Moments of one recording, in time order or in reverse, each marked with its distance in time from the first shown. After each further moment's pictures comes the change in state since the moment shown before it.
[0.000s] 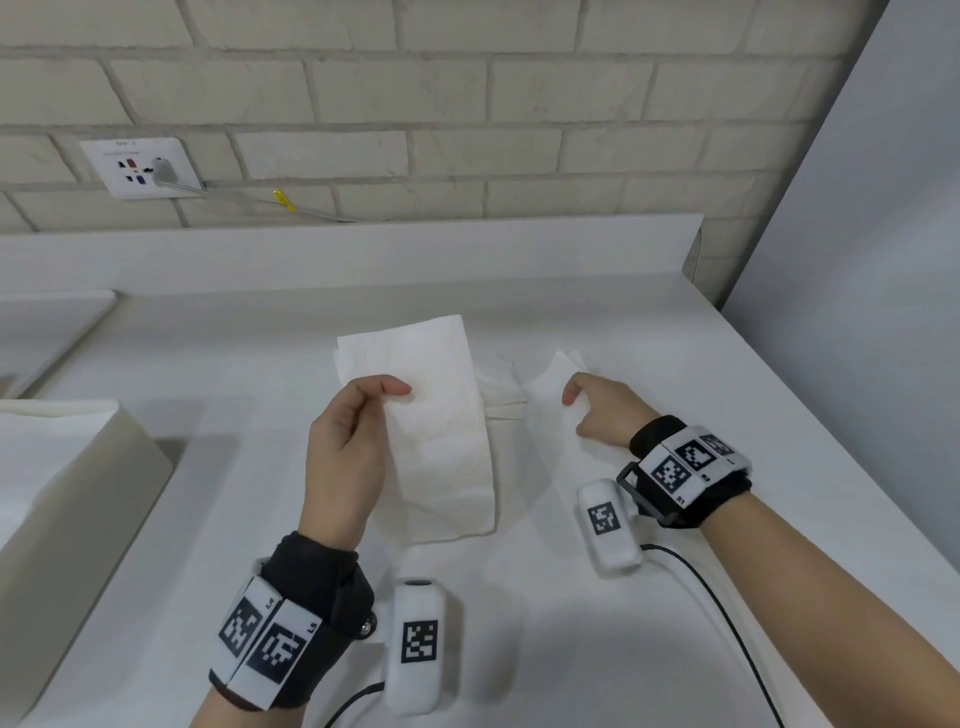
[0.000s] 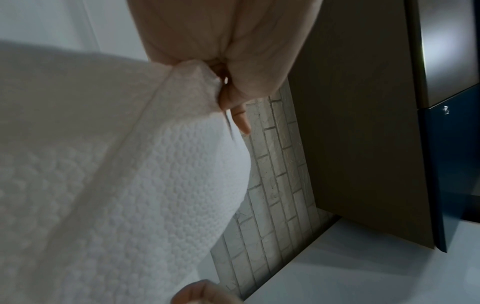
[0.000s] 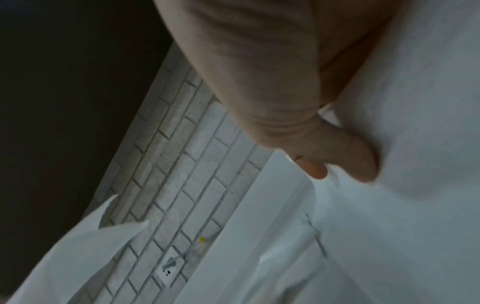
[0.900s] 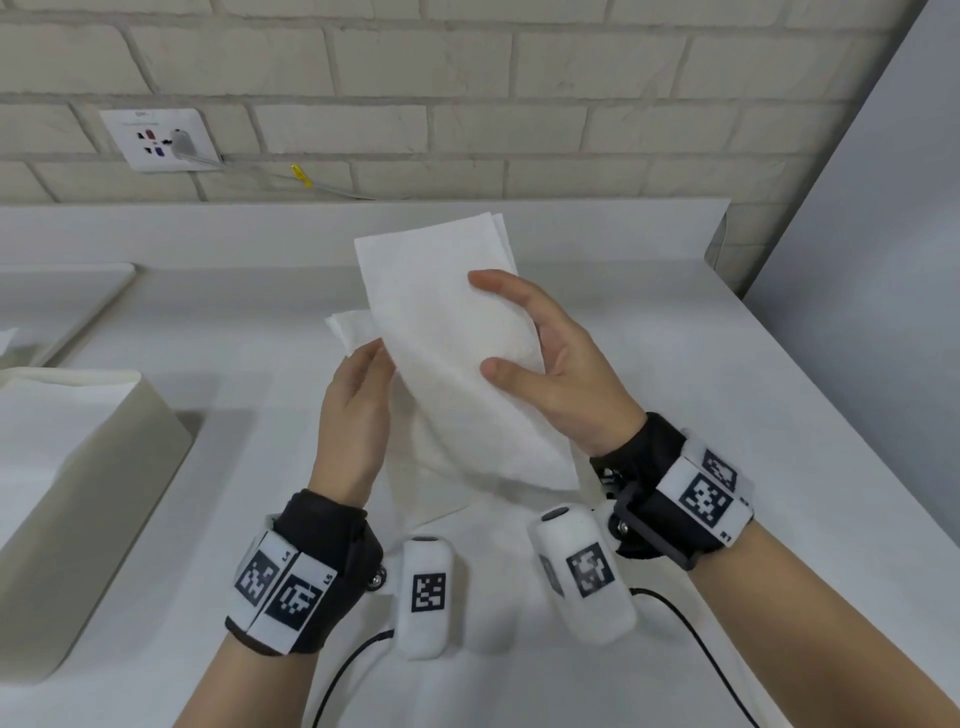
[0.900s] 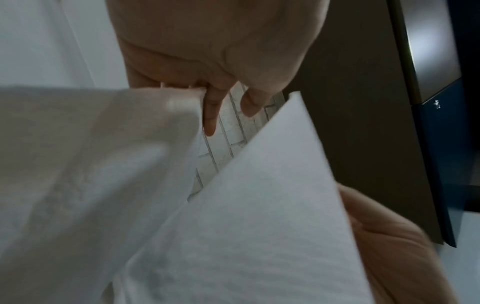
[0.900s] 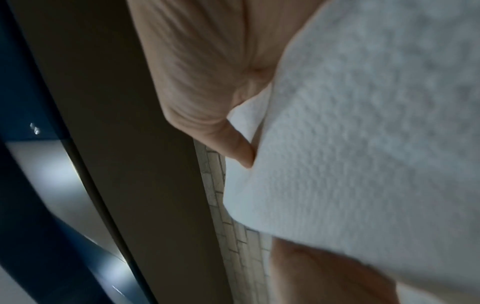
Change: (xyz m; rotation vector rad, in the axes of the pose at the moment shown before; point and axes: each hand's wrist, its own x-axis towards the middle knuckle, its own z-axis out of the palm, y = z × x) left_hand 0.009 0.016 -0.003 -0.046 -0.026 -0.121; right_hand -0.061 -0.091 0.007 0.772 0.134 -0.845
